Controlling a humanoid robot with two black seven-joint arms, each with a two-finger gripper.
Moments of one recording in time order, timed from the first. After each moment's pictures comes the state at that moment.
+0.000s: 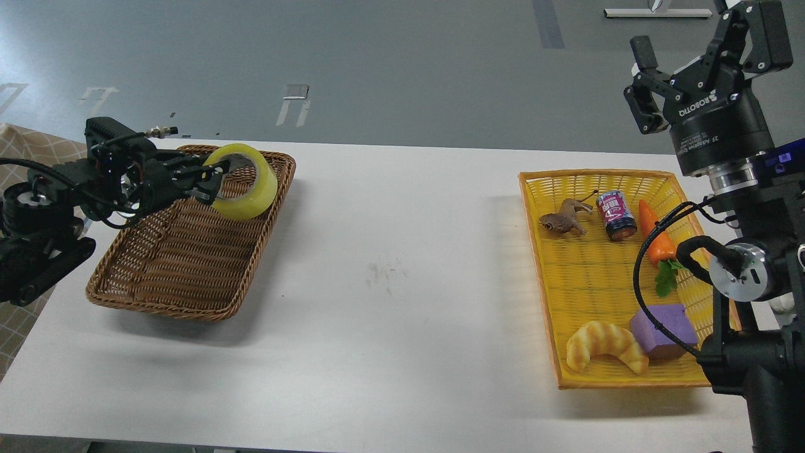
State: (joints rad) left arm -0.80 0.73 -0.40 -0.83 1.94 0.01 -0.38; right arm 0.36 0.00 1.64 1.50 -1.03 0.31 0.08
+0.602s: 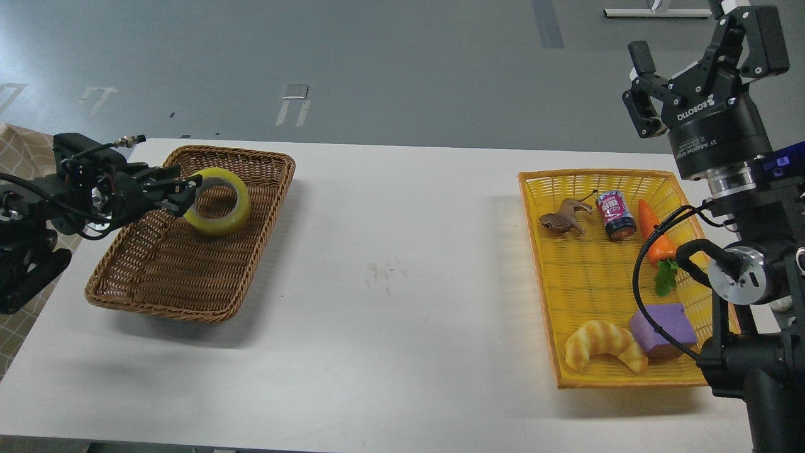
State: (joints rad) left arm -0.76 0.71 -0.40 -0.66 1.90 0.06 -0.46; right arm 0.35 0.00 1.63 1.50 -1.03 0.31 0.08
